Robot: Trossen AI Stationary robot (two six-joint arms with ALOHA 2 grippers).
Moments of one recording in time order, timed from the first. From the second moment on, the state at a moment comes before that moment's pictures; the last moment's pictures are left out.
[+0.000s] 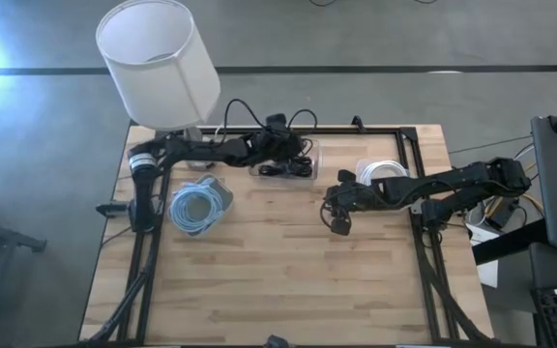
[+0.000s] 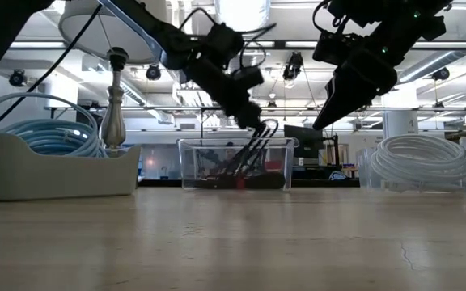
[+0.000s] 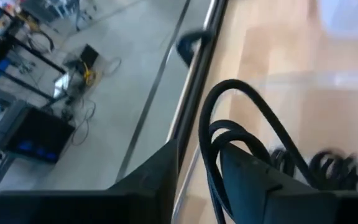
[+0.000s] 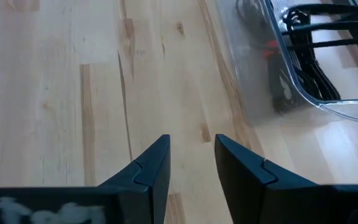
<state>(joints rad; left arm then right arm) 0.37 1.90 1.34 0.11 -0.30 0.50 0.02 1.30 0.73 -0.29 0.23 0.10</state>
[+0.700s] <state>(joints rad) 0.23 1.87 1.56 -0.48 -0.54 0.33 0.02 1.30 0.73 -0.29 0.23 0.10</state>
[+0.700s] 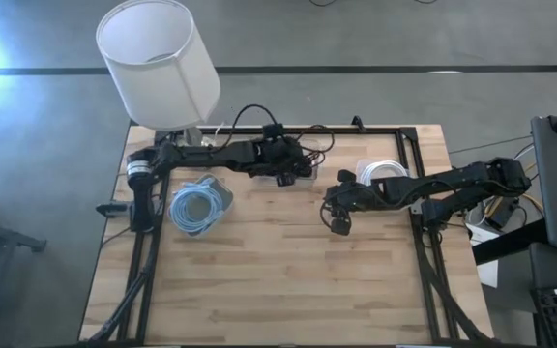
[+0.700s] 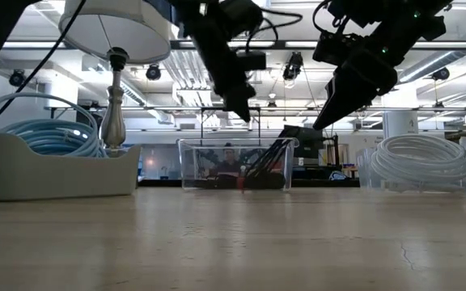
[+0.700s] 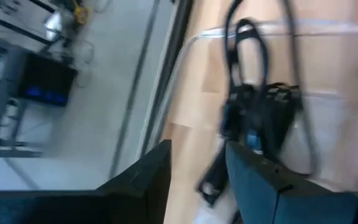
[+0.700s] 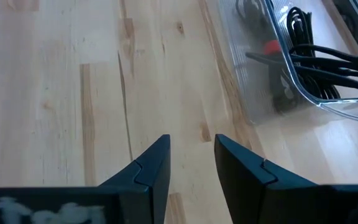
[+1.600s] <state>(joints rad) -0.21 1.28 1.13 -0.38 -0.58 0.07 -0.22 1.39 0.70 0.09 0.70 0.13</state>
